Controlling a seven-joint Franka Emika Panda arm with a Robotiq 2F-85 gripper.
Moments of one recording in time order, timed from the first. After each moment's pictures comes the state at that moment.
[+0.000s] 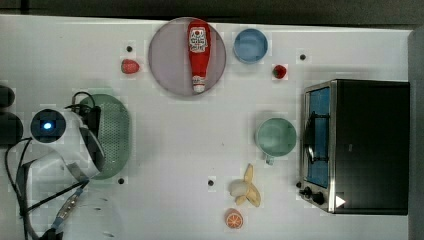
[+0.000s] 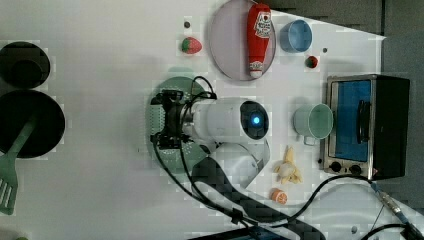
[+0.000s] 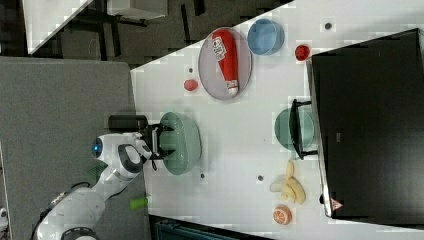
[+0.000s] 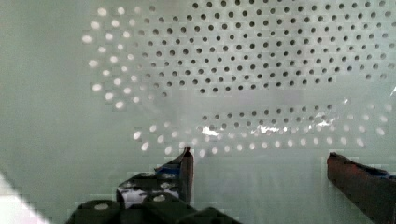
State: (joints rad) arm 0.42 0.67 0.25 -1.92 0.04 1.12 1.41
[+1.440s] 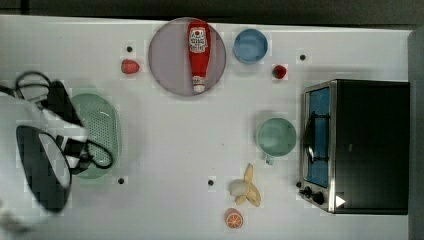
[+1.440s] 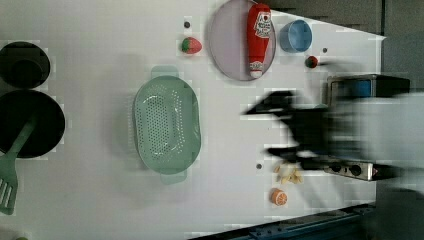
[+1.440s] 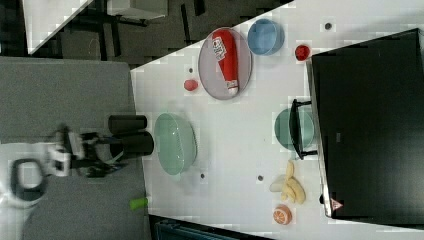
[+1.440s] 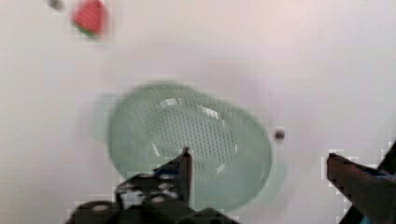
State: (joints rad) arm 0.41 0.03 0.10 -1.87 0.05 0.31 0.77
